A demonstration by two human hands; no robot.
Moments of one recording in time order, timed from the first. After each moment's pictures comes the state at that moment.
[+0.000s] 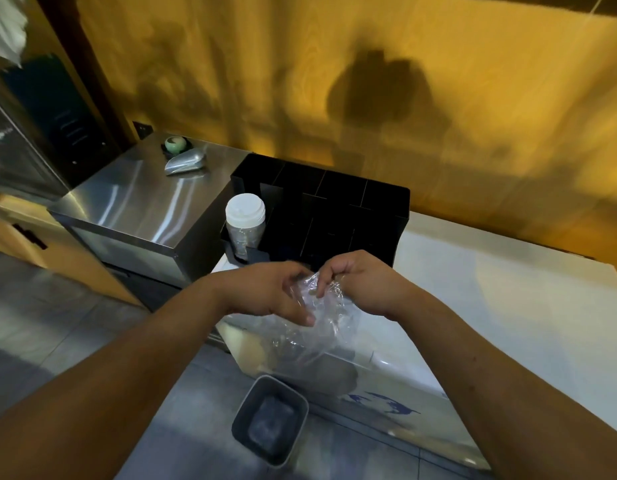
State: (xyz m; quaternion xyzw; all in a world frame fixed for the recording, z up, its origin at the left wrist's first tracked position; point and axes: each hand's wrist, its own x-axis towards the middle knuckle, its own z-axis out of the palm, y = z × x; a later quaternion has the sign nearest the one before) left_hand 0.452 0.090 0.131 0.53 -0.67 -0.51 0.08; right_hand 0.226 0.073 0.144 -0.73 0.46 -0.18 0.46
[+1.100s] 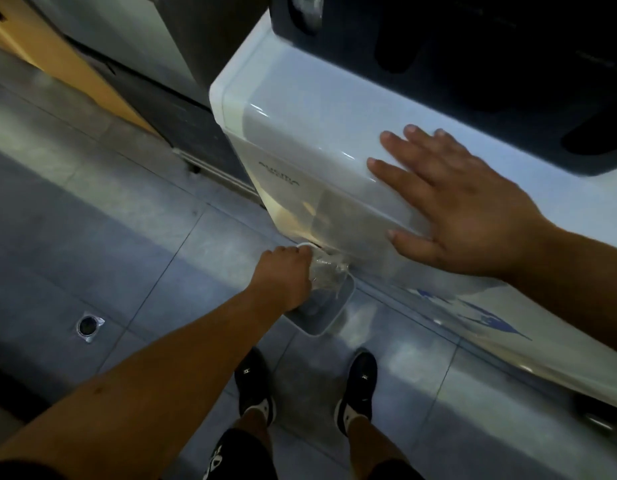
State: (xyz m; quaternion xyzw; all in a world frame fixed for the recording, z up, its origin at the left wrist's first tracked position) left_hand 0.493 0.162 -0.309 0.69 -0.68 -0.22 -0.10; right_hand 0.251 0.031 -0.146 -0.96 0.28 0.00 0.03
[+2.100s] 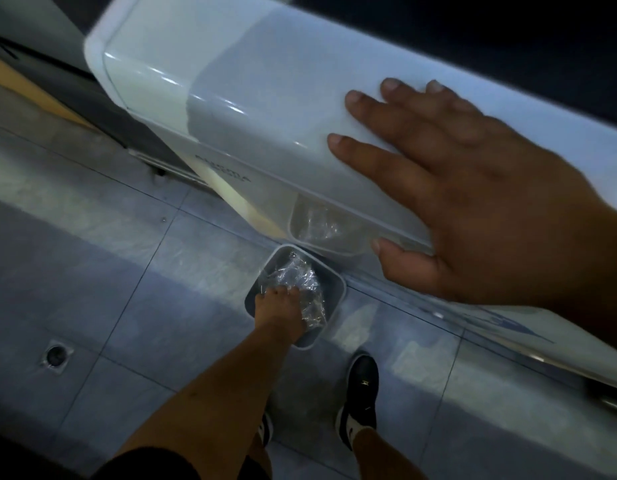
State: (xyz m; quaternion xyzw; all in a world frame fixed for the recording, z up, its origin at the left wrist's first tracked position) left_hand 0.445 0.182 -0.479 0.69 -0.61 -0.31 -0.24; right_hand 0.250 0.027 -0.159 -0.96 0.26 -0.03 0.03
